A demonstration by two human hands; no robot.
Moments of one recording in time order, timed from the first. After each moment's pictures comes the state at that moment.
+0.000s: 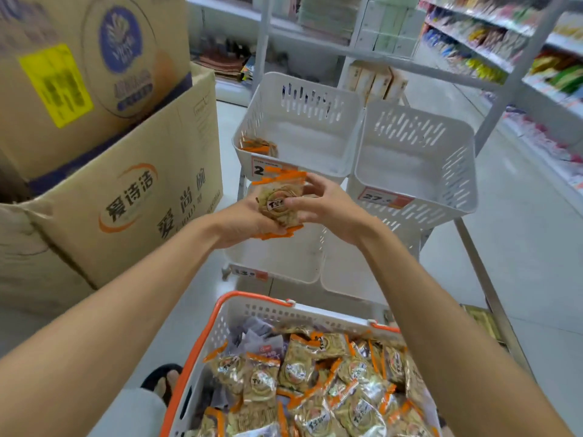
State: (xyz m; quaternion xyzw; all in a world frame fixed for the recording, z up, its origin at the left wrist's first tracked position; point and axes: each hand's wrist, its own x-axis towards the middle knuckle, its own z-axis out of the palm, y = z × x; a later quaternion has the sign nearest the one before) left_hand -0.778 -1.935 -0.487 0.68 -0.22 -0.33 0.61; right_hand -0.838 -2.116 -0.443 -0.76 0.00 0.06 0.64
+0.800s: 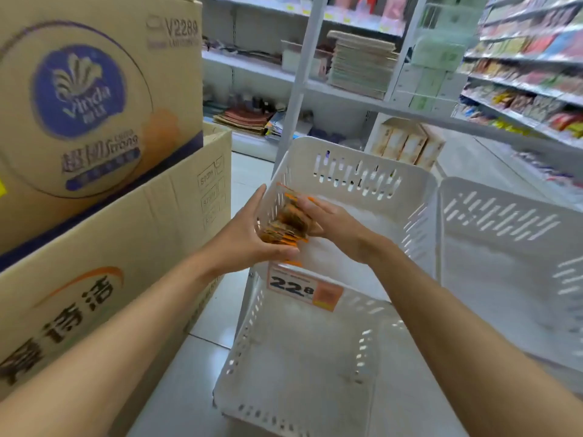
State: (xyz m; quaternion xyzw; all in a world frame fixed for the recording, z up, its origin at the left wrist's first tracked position) left_hand -0.572 -1.948 -0.504 0.80 -0.23 -0.08 0.55; right_hand -0.577 -2.152 -0.481 -0.83 -0.07 0.05 0.55
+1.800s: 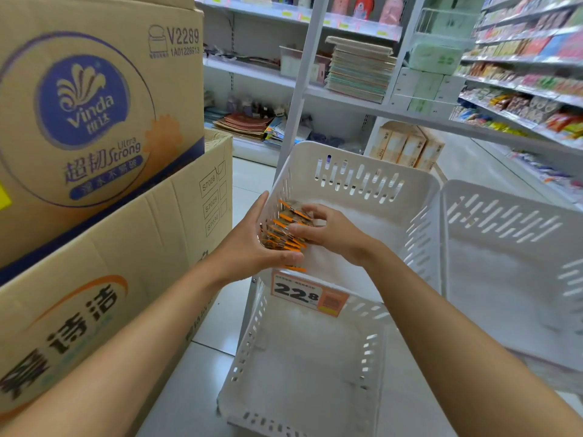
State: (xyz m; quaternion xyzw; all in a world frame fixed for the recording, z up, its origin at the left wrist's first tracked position) left_hand -0.574 -1.948 -0.508 0.78 -0.23 -0.09 0.58; right_hand -0.569 -2.150 -0.488 -0.85 -0.02 0.03 0.53
